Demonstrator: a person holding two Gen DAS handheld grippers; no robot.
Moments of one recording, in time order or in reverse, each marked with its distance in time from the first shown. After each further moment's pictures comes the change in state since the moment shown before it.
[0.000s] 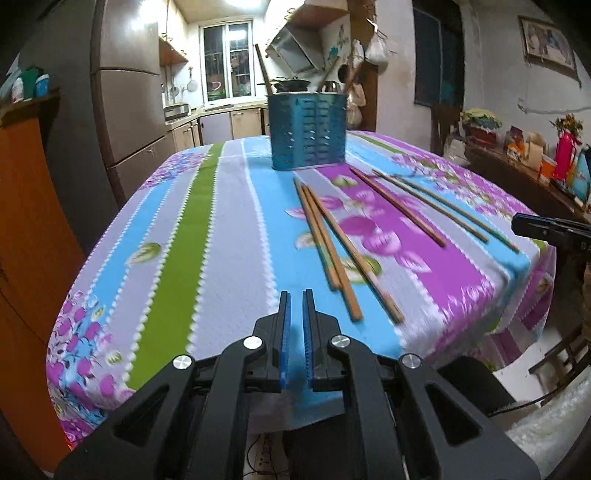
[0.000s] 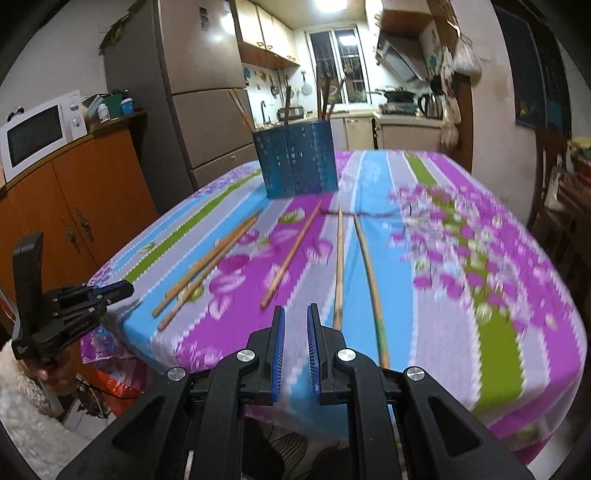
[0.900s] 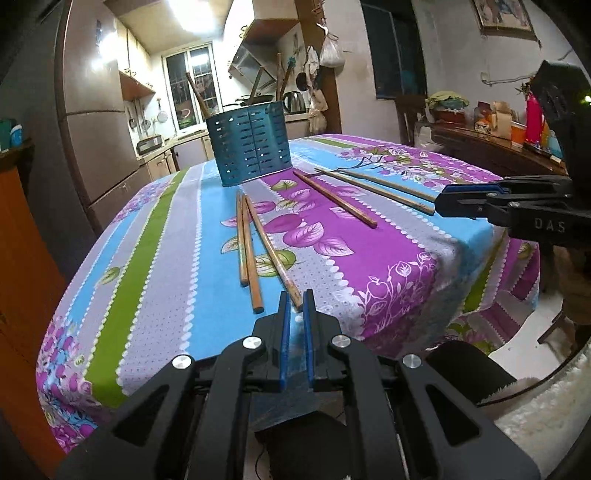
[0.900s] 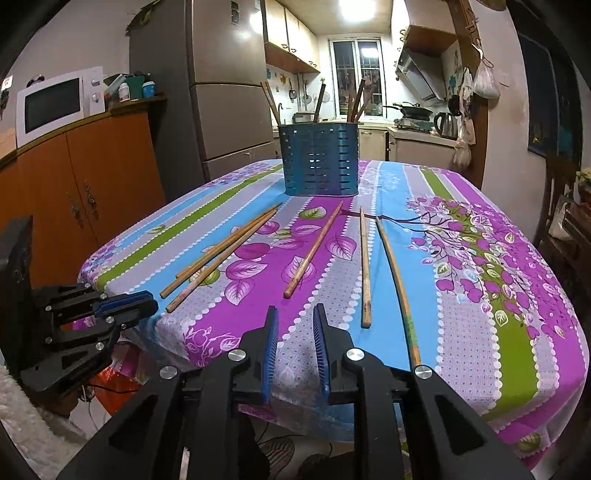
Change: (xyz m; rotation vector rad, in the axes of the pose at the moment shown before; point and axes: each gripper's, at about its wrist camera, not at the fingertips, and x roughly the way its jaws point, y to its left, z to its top) left arm -0.011 -0.068 -0.016 0.131 -0.060 -0.019; right arm 0.008 0.027 -0.009 -0.132 -0.036 -0.008
